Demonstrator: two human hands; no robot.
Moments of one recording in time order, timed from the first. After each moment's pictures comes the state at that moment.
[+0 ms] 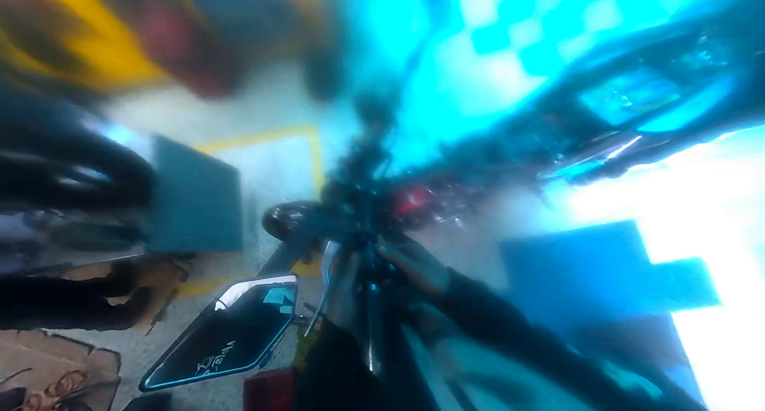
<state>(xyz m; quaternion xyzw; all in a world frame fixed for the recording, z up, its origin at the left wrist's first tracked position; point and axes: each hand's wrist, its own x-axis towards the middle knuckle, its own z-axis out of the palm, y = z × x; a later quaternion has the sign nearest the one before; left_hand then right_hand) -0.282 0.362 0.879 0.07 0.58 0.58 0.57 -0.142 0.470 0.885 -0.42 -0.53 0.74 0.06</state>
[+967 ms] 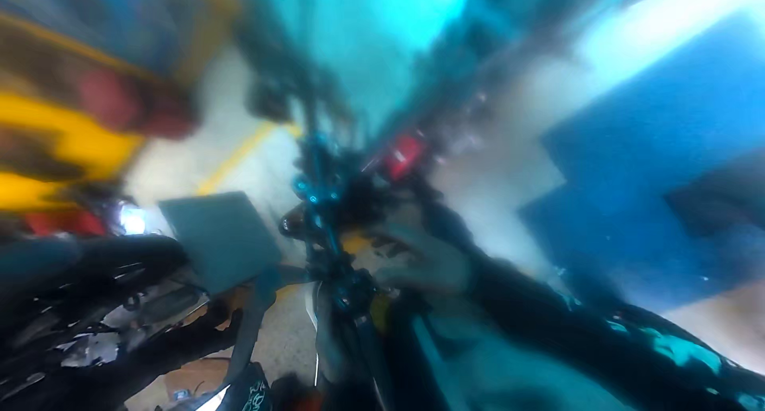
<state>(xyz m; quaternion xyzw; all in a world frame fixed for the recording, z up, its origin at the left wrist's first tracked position) -0.271 0.372 0.897 0.12 0.65 0.55 0.52 -0.118 0.475 0.808 -0.27 -0.61 0.66 0.34</state>
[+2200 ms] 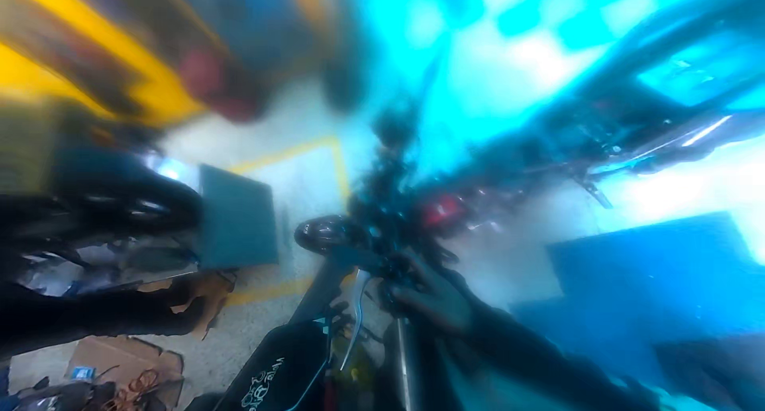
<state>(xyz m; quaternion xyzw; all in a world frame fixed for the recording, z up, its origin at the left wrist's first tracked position) -0.342 0.364 0.942 0.06 0.77 0.39 0.50 -0.163 0.474 0.876 -0.34 -0.57 0.74 0.12</state>
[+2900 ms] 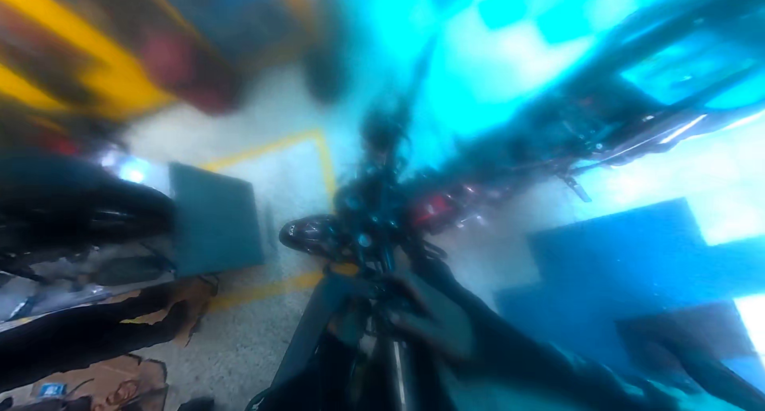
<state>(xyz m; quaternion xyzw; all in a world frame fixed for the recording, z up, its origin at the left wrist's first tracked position) -0.346 0.398 0.872 0.21 0.69 0.41 0.55 -0.162 0.481 0.882 -0.32 -0.64 0.70 0.09</state>
